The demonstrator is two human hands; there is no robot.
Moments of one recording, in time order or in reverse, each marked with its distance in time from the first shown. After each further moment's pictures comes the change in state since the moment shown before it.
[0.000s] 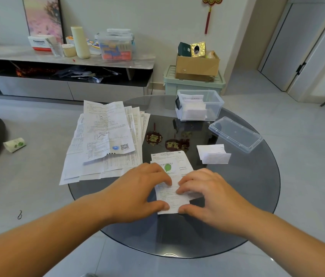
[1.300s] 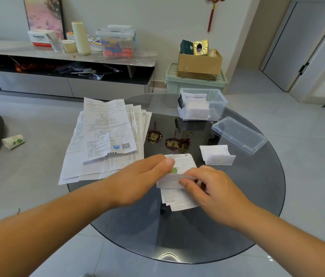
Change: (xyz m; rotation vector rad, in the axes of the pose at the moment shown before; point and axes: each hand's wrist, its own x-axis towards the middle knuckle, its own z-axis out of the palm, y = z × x) left_hand 0.010 0.002 -0.017 -0.675 0.020 -0.190; right_hand 0.017 0.000 0.003 0.196 0.176 0.057
